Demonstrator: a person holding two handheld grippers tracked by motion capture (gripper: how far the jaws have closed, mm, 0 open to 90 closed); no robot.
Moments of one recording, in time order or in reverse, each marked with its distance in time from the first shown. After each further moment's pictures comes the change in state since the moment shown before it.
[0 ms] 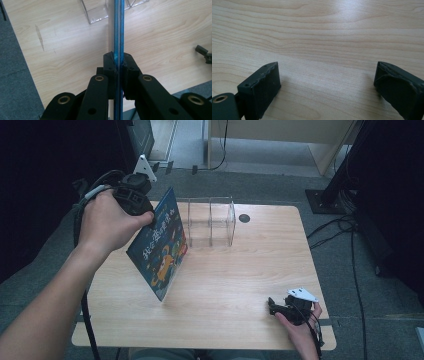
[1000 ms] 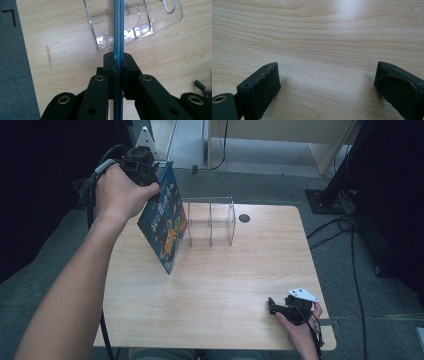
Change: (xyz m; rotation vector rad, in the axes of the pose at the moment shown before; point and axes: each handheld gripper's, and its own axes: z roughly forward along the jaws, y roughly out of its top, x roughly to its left) left arm 0.014 0.062 0.002 -0.073 0.026 -0.100; right arm 0.000 0.000 0.000 0.003 -0.001 0.006
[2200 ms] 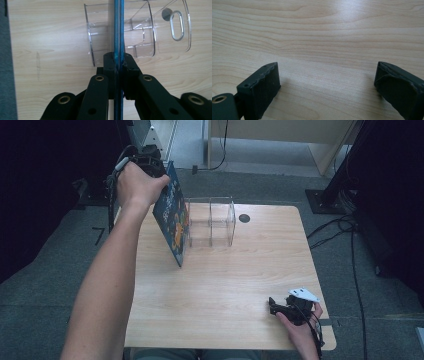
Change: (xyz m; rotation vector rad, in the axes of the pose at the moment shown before) left arm 0.012 0.045 0.048 0.001 -0.021 -0.160; right arm -0.003 0.000 -0.001 -0.010 0.009 0.014
